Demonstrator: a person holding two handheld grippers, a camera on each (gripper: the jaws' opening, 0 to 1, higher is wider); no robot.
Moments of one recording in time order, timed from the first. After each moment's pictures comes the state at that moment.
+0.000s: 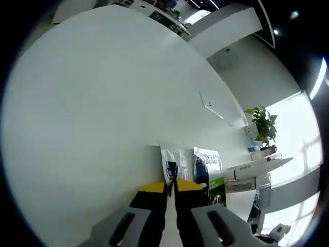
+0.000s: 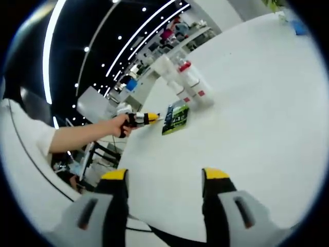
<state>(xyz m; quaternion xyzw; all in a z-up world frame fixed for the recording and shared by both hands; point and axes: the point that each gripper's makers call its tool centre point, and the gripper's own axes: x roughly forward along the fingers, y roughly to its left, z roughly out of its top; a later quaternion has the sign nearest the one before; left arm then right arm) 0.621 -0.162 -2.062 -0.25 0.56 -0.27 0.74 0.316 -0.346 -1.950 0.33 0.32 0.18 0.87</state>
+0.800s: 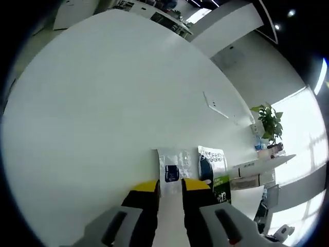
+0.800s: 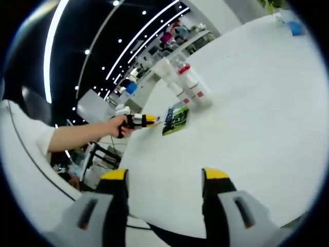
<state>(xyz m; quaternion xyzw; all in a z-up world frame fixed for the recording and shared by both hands) 0.615 -0.149 -2.054 -0.22 0.56 -0.25 0.76 0.304 -0.348 -1.948 0.33 0.31 0.17 0.88</state>
